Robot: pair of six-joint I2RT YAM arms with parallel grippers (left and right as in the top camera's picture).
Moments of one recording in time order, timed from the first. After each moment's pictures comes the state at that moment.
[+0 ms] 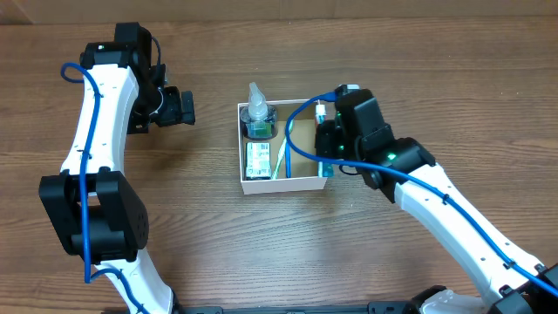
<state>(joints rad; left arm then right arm) 0.05 2.00 1.81 -1.31 0.08 -0.12 0.50 1.46 1.11 -0.49 -0.02 0.44</state>
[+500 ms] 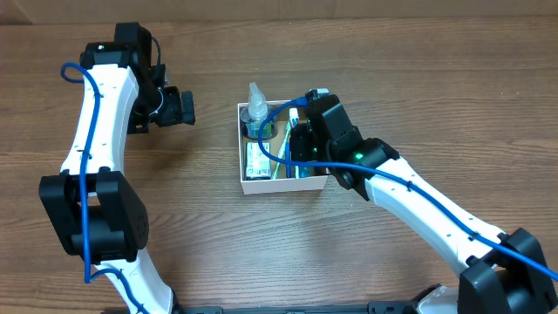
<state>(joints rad) 0.05 2.00 1.81 -1.31 0.08 -0.12 0.59 1.59 1.11 -0.35 -0.01 0.46</state>
